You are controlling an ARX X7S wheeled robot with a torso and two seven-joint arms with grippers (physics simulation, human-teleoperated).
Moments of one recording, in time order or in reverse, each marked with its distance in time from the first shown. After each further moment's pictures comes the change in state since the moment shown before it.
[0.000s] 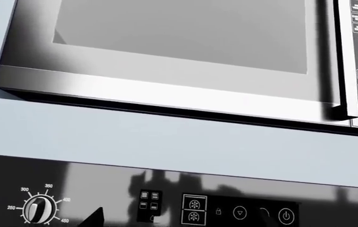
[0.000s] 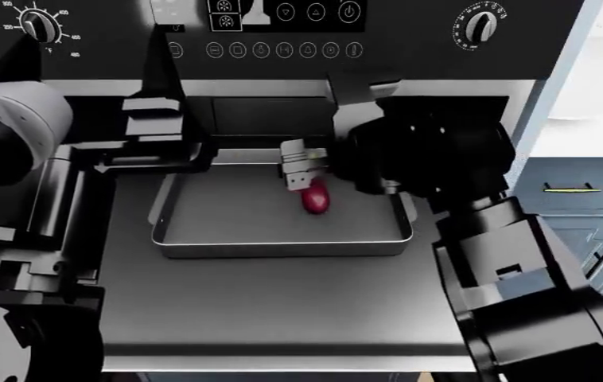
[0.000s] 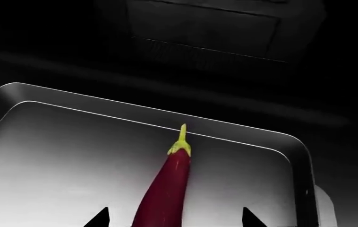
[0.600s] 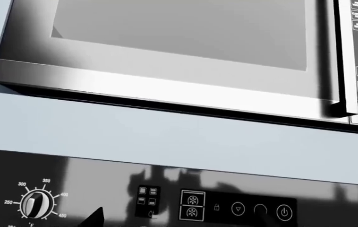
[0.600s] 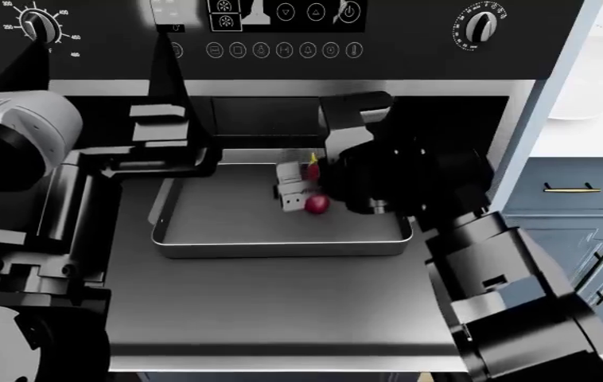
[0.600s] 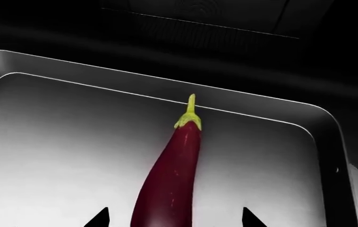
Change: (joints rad) left arm 0.027 -0.024 0.047 -0.017 0.022 0.067 -0.007; right arm -0.045 -0.006 -0.070 0.053 0.056 -0.062 0.023
